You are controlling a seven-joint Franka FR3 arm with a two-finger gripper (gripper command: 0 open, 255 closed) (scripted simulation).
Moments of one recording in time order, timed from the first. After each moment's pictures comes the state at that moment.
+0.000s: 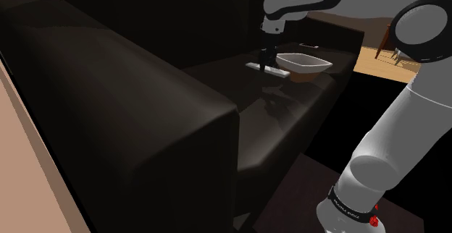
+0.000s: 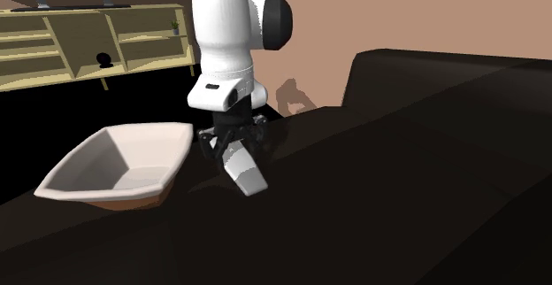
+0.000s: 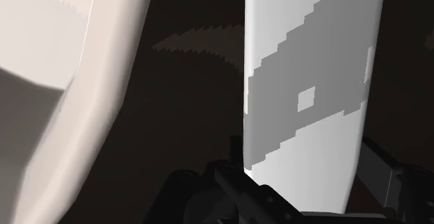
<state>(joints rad) -0.09 -0.12 -0.20 -1.83 -0.03 1.71 -0.35</state>
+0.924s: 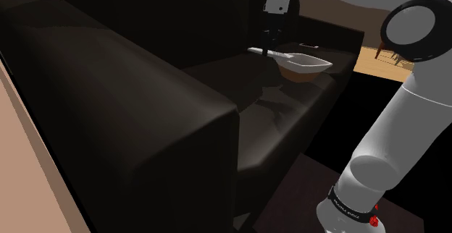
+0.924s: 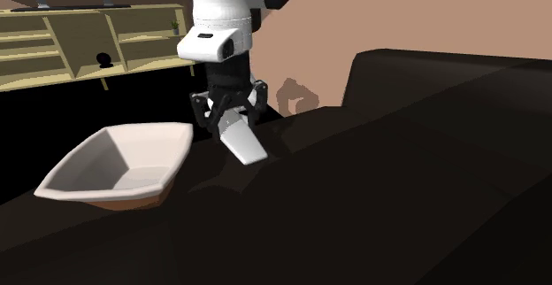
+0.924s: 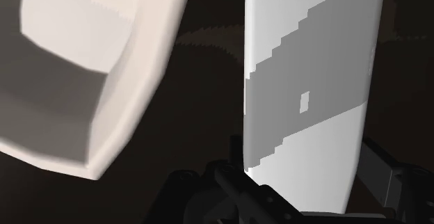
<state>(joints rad) -0.09 -0.08 -0.20 -1.59 -0.02 1.51 -0.36</state>
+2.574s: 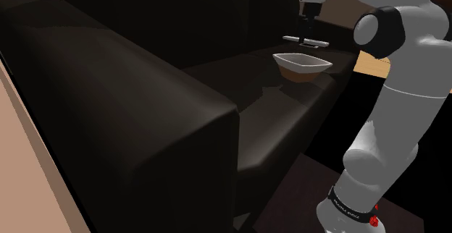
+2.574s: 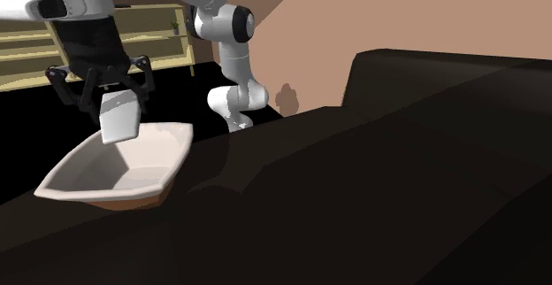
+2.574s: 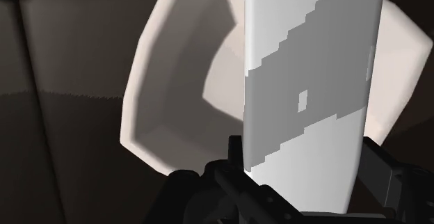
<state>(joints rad) -0.31 0.10 -0.41 -1.25 0.03 1.33 -0.77</state>
